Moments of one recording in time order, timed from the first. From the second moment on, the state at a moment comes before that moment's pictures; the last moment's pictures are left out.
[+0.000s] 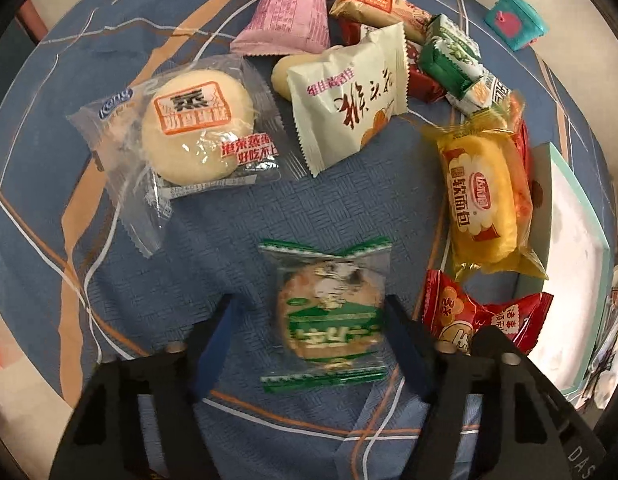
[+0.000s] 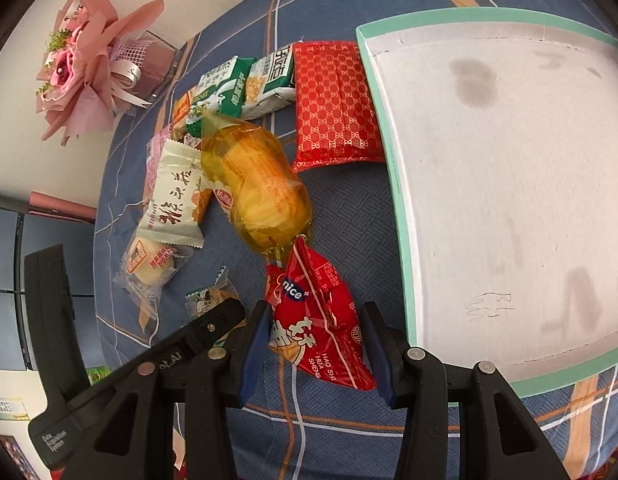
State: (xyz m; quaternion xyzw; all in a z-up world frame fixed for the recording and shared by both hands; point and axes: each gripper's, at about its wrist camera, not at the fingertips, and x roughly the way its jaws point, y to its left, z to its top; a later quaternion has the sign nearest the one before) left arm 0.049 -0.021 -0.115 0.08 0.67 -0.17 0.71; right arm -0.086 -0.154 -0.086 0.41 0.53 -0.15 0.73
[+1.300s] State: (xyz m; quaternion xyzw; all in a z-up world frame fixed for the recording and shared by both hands) left arm 0.005 -0.103 0.005 0.08 0.55 -0.27 0.79; right arm -0.145 -0.263 -0.018 0.38 0.42 -0.33 0.76
